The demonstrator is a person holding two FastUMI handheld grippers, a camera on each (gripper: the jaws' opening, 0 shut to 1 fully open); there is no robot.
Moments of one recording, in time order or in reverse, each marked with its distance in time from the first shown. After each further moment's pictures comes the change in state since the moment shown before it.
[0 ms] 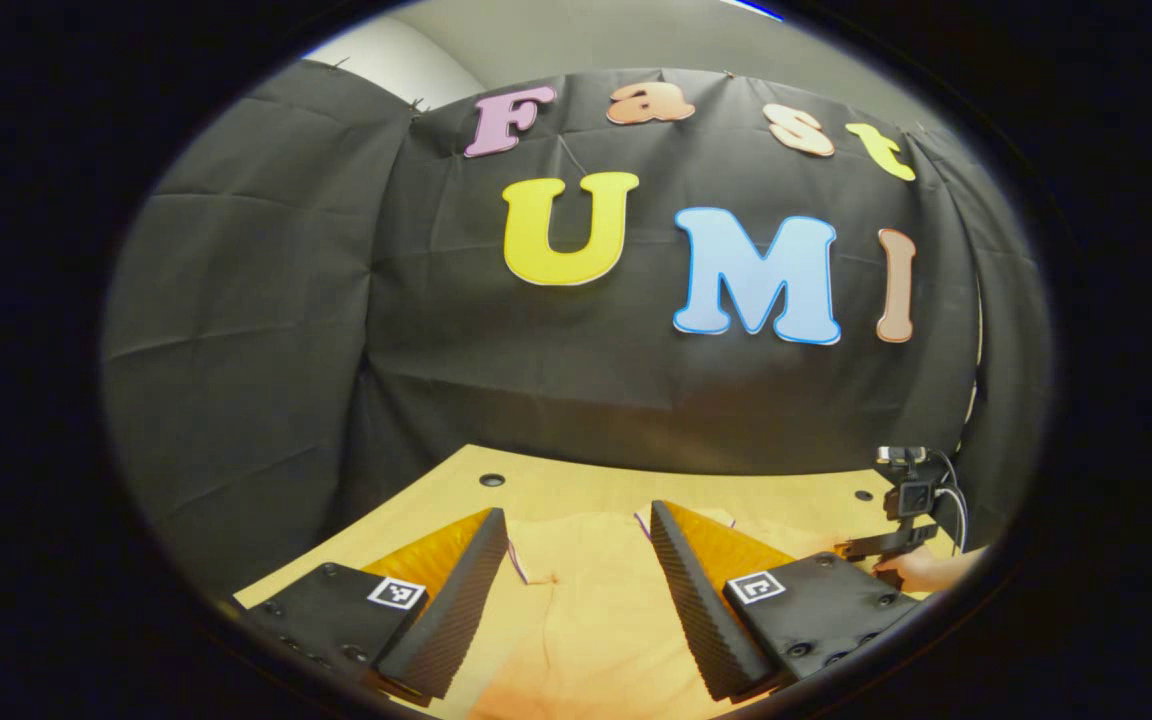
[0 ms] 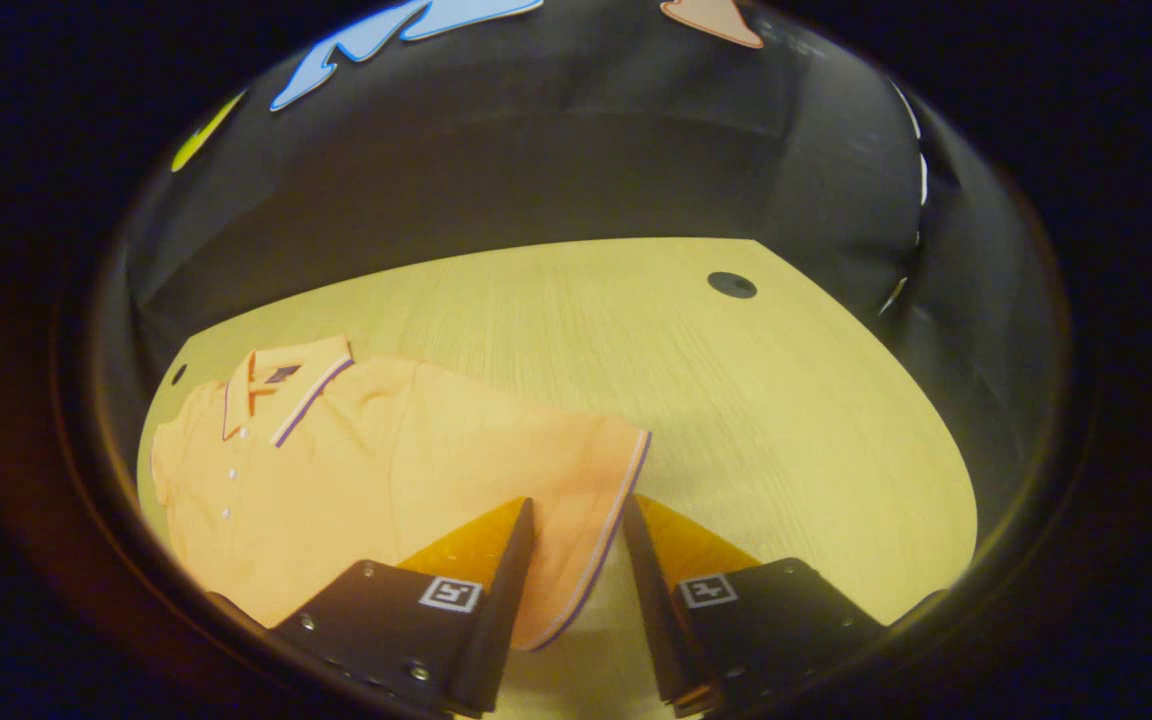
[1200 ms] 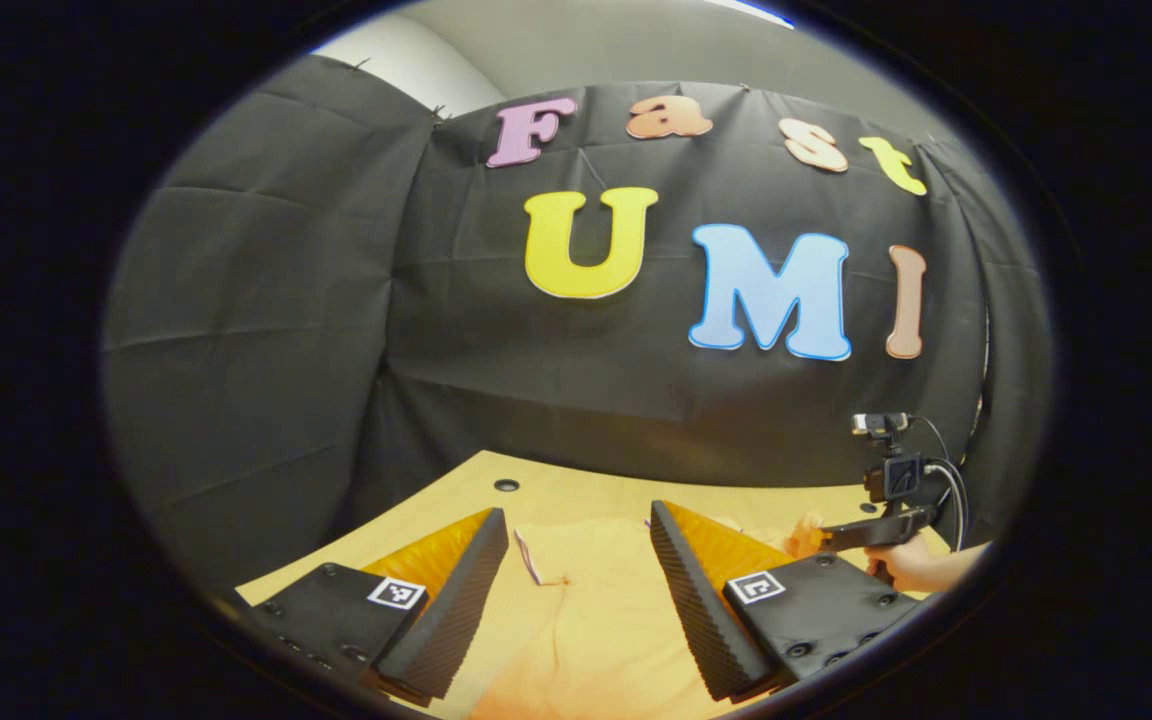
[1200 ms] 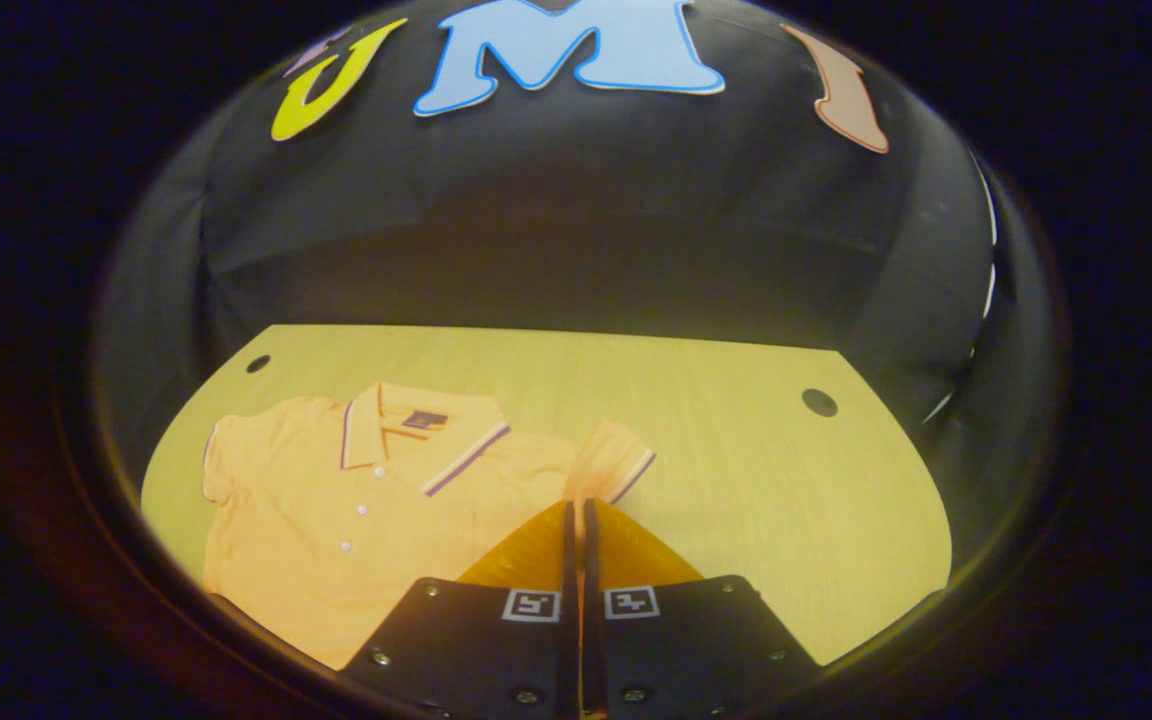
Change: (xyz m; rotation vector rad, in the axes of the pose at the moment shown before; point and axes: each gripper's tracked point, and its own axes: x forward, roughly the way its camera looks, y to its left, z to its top) left arm -0.015 0.029 0.003 -0.034 -0.038 0.037; right arm -0.050 0.113 0.055 -0.214 -0.173 0.147
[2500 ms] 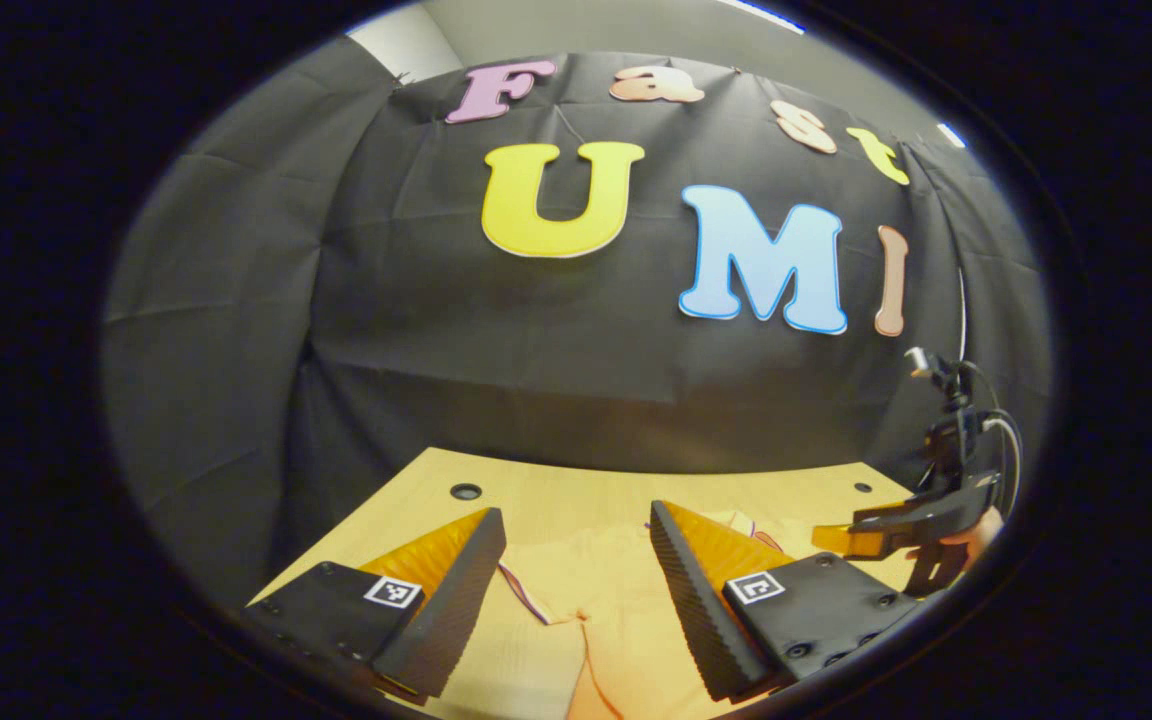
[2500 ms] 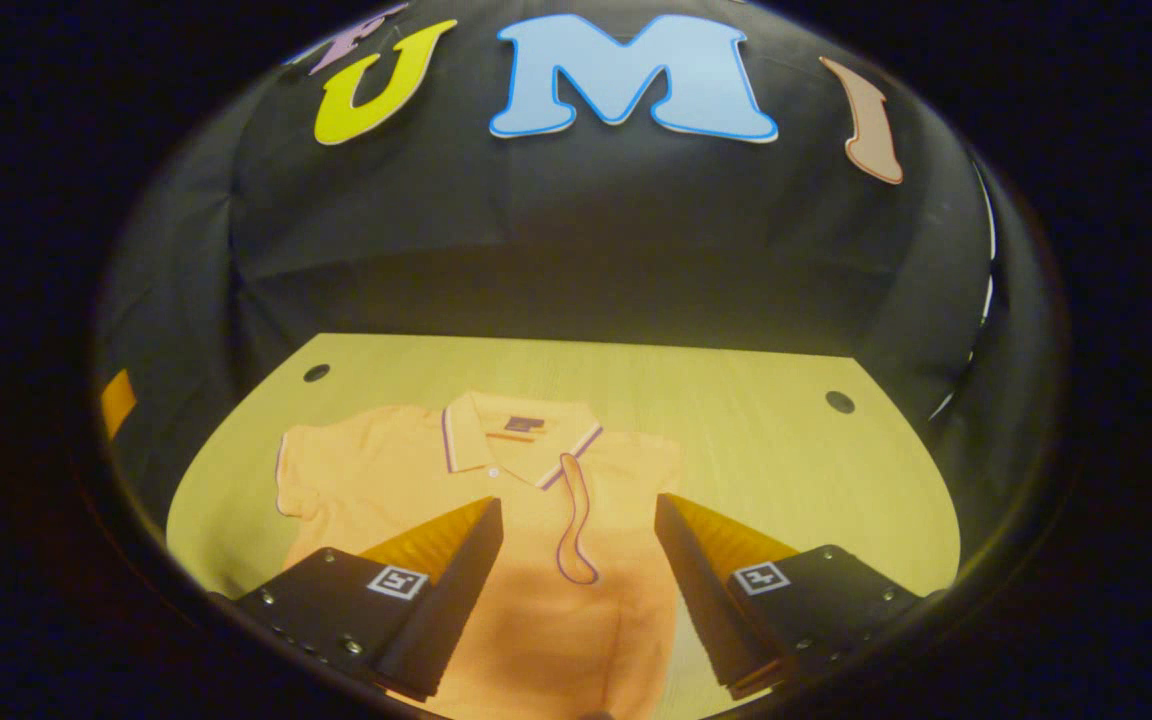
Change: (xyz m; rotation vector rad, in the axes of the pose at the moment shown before) left arm 0.159 0.039 -0.045 0.018 0.073 -0.221; right arm -0.079 0.079 0.018 0.015 -0.067 0.000
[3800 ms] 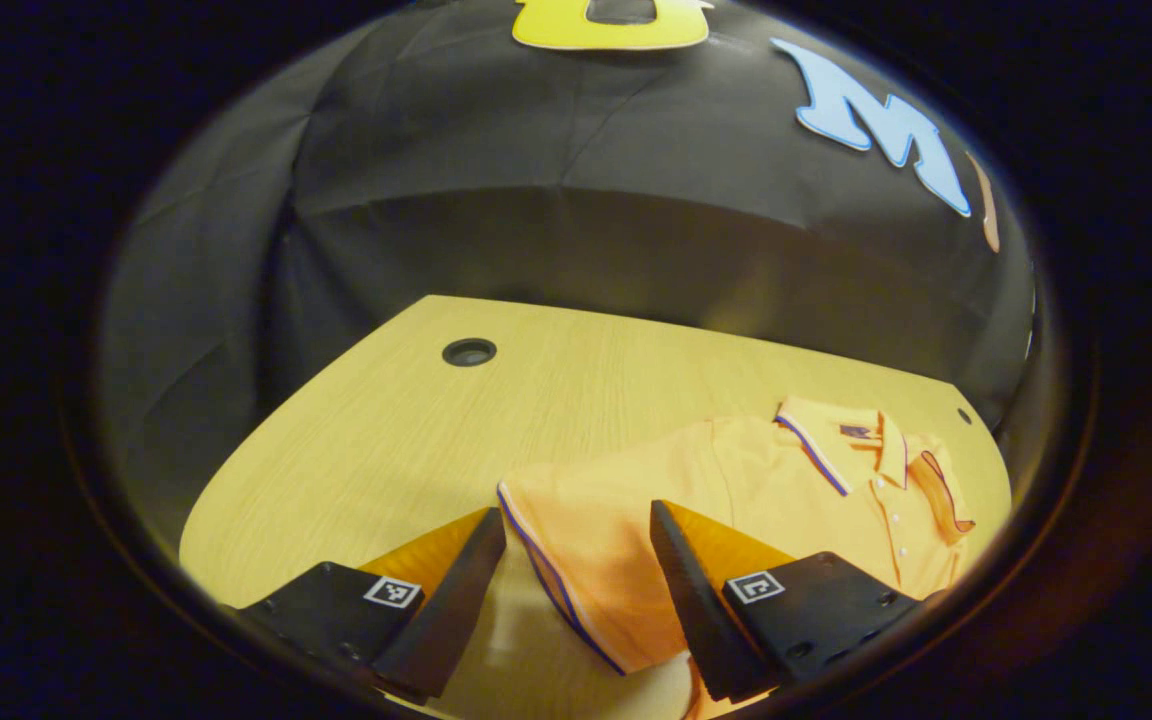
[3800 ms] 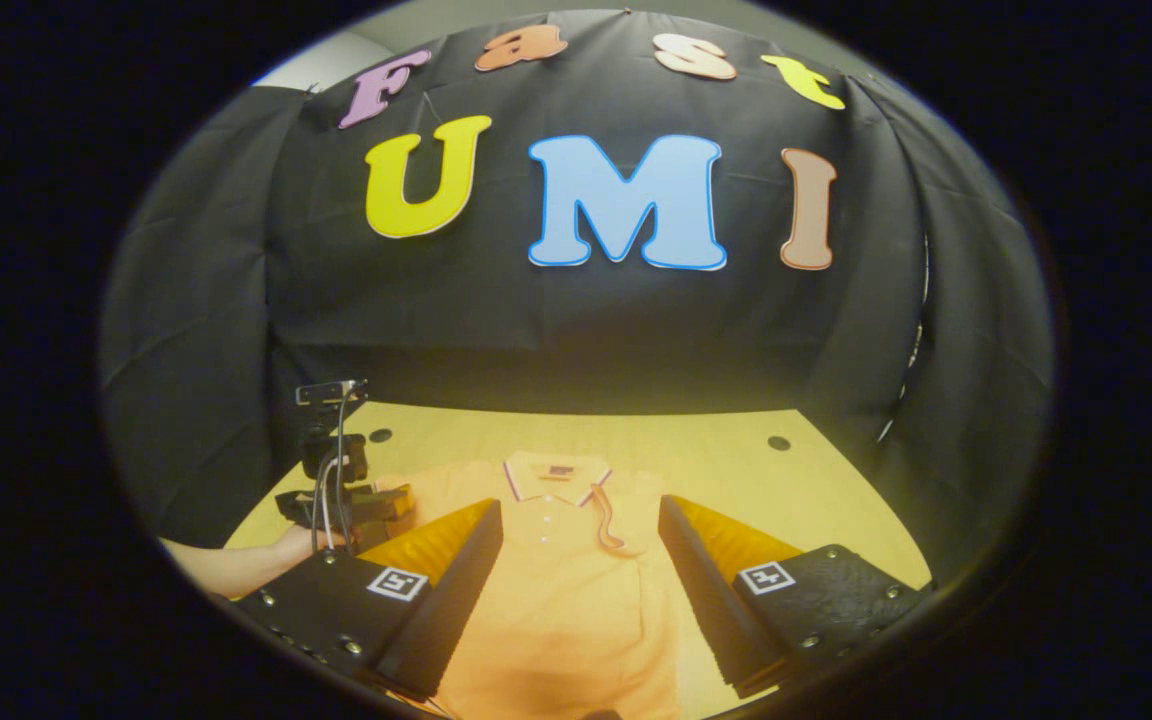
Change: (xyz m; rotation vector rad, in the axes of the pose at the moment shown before) left arm 0.183 0.084 -0.188 -0.051 0.400 0.118; right arm -0.176 0.049 0.032 0.030 -0.179 -0.045
